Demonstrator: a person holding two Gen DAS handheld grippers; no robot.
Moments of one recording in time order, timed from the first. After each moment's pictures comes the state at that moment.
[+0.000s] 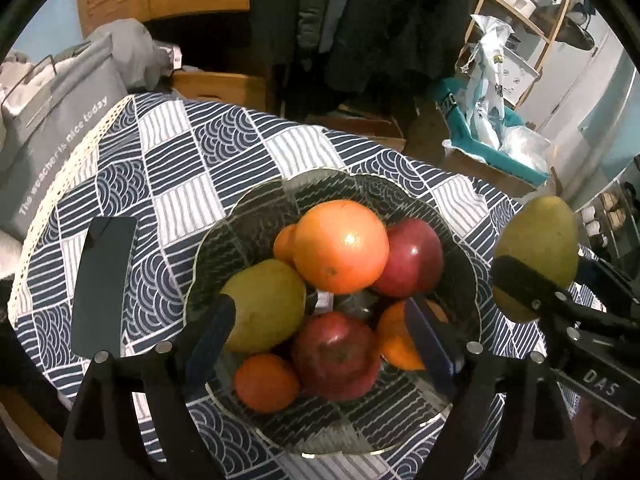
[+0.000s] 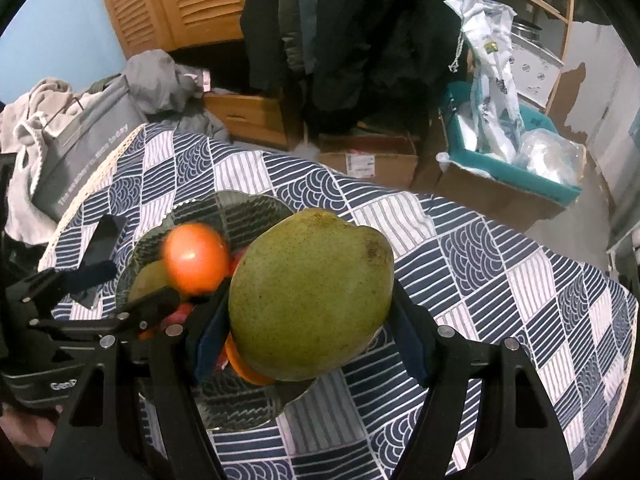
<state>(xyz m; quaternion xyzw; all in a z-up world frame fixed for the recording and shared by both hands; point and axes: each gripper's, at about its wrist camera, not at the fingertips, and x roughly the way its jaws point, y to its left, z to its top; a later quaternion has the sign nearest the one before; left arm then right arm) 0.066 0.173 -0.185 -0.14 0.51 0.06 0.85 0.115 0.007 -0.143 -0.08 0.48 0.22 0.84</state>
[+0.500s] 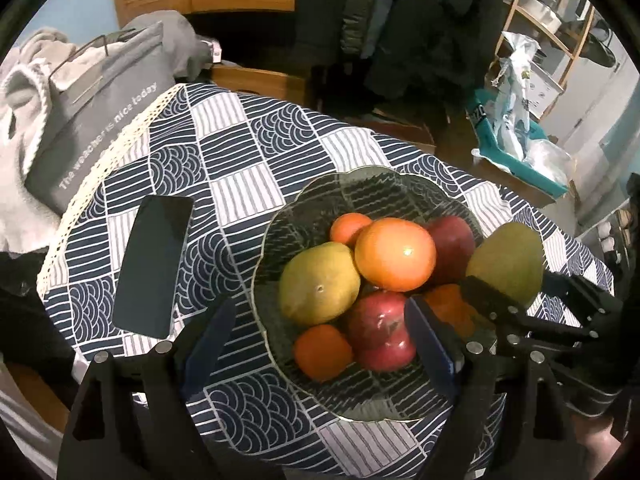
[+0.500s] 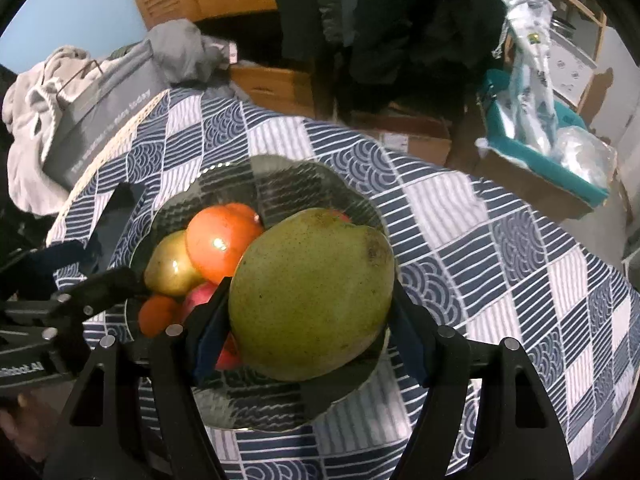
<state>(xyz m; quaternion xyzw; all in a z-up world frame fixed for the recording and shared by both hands) 0.035 0.201 -0.172 -0.15 0.51 0.11 0.84 0.105 0.041 -0.171 -0.10 0.51 0.26 0.81</state>
